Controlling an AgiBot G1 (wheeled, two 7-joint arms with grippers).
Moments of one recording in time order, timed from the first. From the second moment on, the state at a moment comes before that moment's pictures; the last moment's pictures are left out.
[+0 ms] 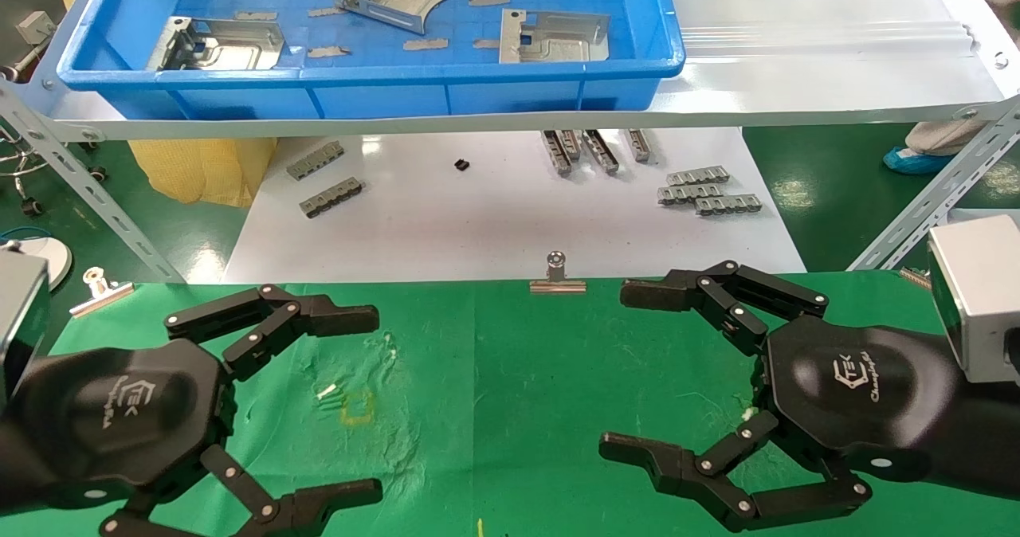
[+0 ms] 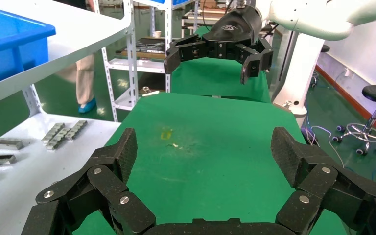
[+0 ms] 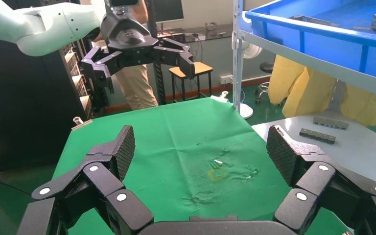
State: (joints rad) left arm -1.08 0.61 0.28 -1.28 0.73 1.49 -0.19; right arm 1.09 -0.56 -0.39 1.23 -0.64 -1.43 0.12
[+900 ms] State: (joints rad) left arm -1.08 0.61 0.28 -1.28 0.73 1.49 -0.19; right arm 1.09 -0.56 -0.39 1.23 -0.64 -1.43 0.12
